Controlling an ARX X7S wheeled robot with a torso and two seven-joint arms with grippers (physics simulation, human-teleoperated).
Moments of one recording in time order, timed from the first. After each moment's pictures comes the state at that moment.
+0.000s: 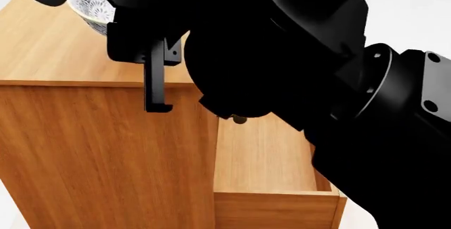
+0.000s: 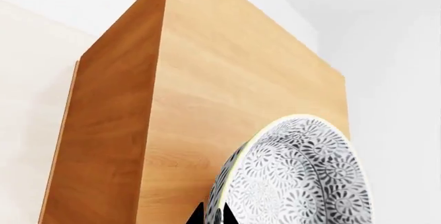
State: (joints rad) left arm 0.21 -0.32 -0.67 0.62 -0.57 -0.09 -0.27; right arm 1.79 0.20 -1.05 0.16 0.08 0.89 -1.16
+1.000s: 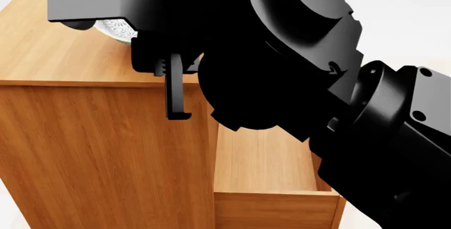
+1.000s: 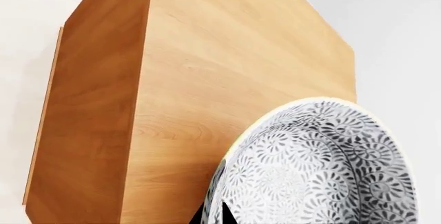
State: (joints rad) left arm 0.22 -0.32 -0.66 0.62 -0.57 -0.08 -0.28; right arm 1.75 0.23 -1.13 0.18 0.05 0.84 -1.11
